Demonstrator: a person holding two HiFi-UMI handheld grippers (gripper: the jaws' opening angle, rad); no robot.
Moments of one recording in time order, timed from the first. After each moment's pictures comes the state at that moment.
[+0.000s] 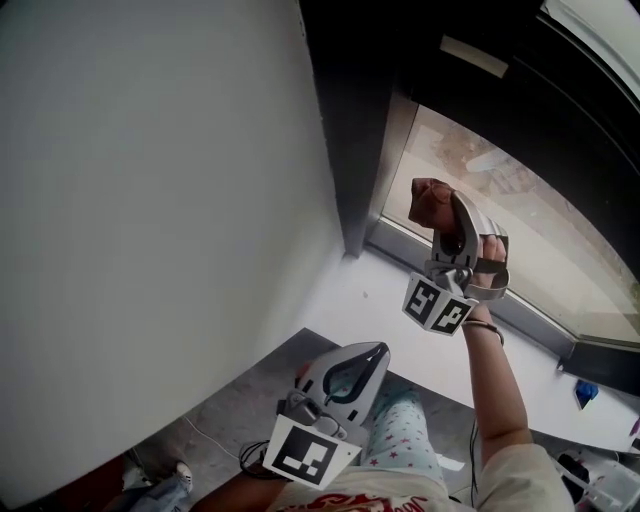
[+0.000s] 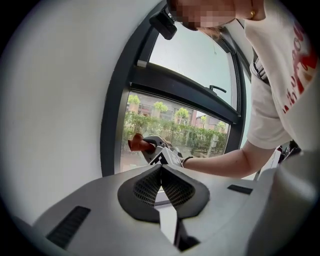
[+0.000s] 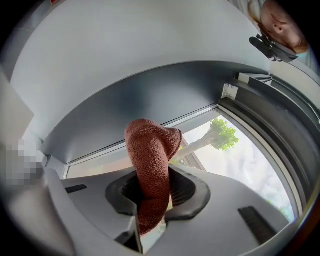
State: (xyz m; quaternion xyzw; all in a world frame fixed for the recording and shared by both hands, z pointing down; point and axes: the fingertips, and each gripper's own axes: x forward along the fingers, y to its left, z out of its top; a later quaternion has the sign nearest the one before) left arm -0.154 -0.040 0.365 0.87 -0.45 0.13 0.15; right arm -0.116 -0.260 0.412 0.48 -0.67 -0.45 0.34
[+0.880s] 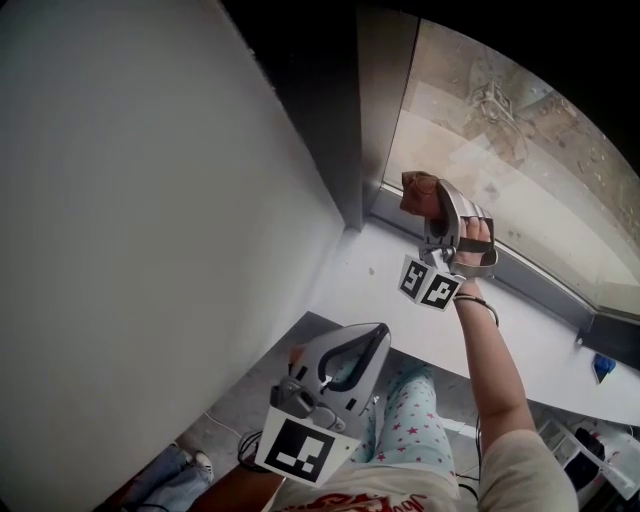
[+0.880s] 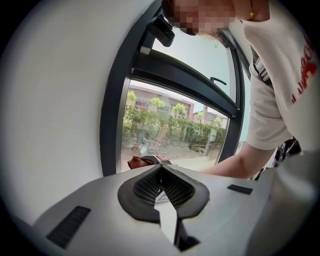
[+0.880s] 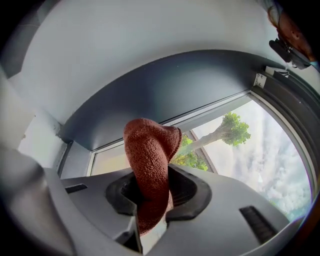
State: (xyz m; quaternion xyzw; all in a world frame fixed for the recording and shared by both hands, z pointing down) left arm -0.162 -0.052 0.406 0.88 -0.42 0.17 0.17; right arm -0.113 -0.260 0.551 0.45 -0.67 -0.42 0.41
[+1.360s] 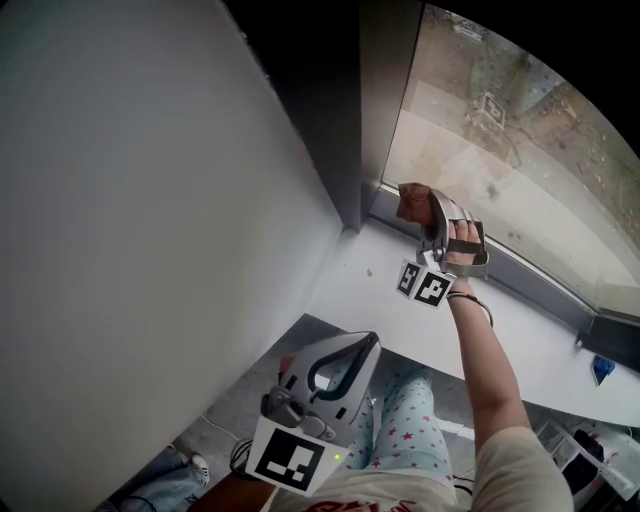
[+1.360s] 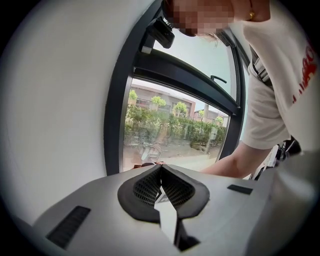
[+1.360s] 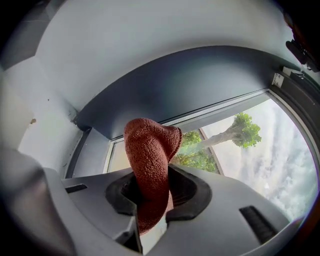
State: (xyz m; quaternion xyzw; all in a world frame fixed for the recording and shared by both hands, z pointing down) left arm -0.165 -0.049 0.402 0.87 -0.42 0.19 0.17; right arm -0.107 -0.262 0.607 0.41 -0.68 -0.41 0.46
